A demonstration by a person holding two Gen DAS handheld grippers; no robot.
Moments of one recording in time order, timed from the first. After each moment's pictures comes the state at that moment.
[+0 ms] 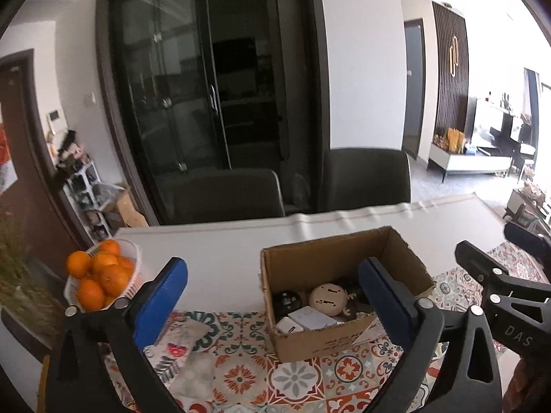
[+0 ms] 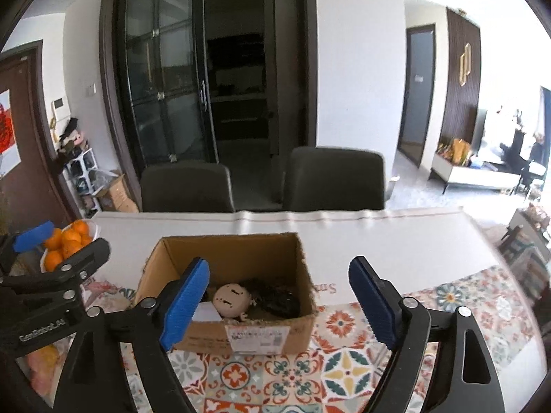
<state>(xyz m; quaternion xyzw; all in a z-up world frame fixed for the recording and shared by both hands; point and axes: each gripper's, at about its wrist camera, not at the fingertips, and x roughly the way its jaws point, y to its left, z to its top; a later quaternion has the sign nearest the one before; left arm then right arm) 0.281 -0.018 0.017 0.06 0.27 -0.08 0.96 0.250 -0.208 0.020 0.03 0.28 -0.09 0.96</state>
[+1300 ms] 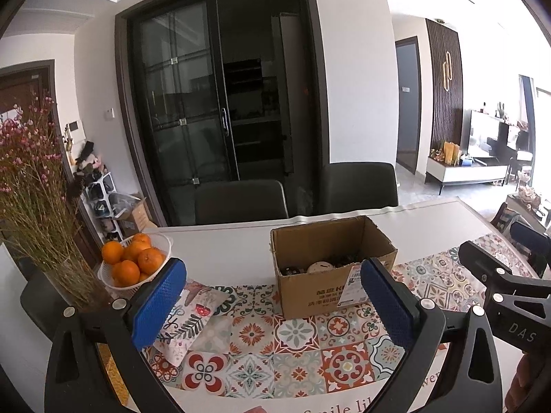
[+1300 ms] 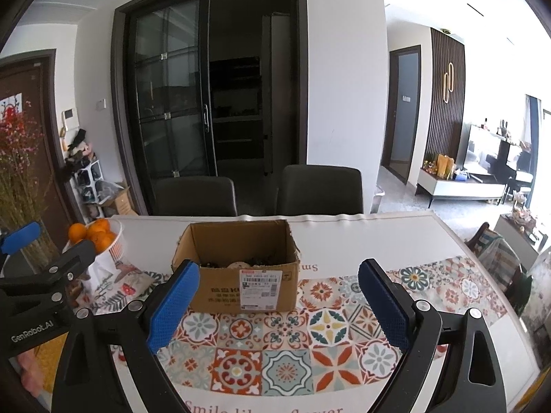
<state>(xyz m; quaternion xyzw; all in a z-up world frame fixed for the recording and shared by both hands) 0.144 0.010 0.048 0.06 0.24 -0.07 0.97 0.104 -0.178 0.053 0.02 0.24 -0.10 0.97</state>
